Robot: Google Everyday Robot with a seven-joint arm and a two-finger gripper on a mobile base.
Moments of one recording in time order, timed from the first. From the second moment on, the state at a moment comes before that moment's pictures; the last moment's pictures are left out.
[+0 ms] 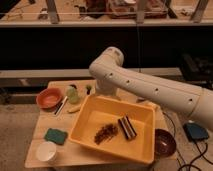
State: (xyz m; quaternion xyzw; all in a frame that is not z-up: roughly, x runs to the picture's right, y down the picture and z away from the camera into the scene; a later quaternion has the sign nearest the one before) arm 0.005 0.033 0.702 -0.16 -0.17 -0.64 0.73
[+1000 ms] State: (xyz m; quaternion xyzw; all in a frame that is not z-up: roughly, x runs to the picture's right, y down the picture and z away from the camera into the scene) arm -0.029 0.022 0.690 -0.13 -0.16 -0.69 0.70
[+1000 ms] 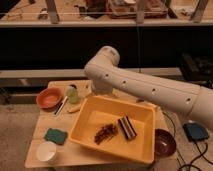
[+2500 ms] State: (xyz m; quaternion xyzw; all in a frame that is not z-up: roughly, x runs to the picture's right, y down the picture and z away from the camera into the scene) arm -0.207 0.051 0.726 -0.01 -0.22 -0.83 0.51
